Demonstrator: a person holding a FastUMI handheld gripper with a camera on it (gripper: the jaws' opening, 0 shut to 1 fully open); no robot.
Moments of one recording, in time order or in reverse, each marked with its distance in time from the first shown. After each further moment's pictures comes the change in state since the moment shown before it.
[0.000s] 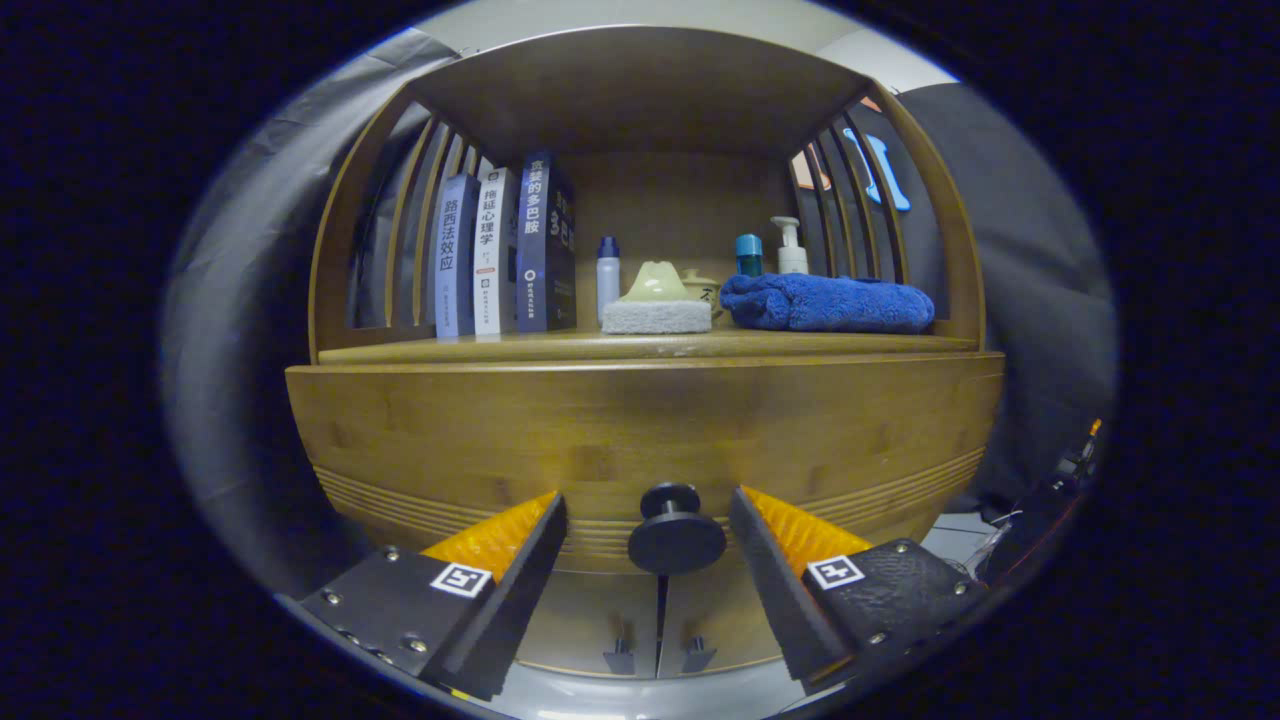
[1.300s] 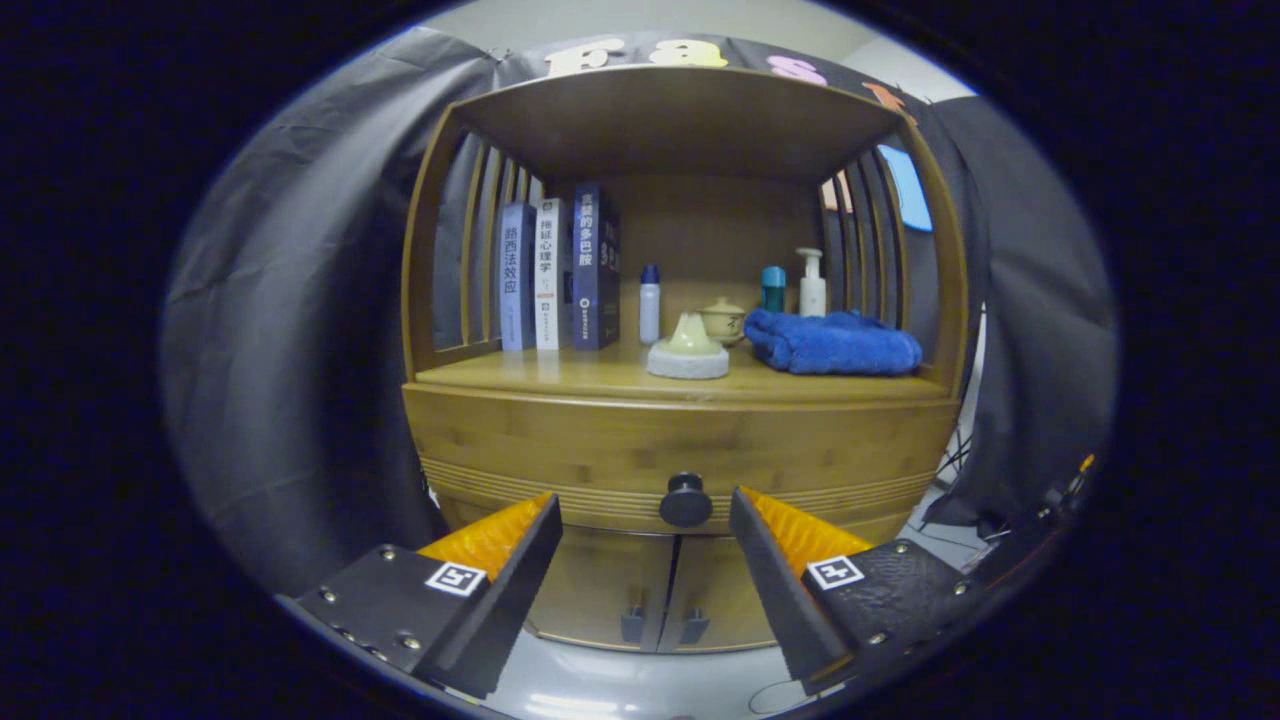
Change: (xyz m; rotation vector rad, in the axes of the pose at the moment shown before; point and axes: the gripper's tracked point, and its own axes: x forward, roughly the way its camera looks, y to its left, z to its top) arm -0.108 0.003 0.058 -0.080 0.042 0.107
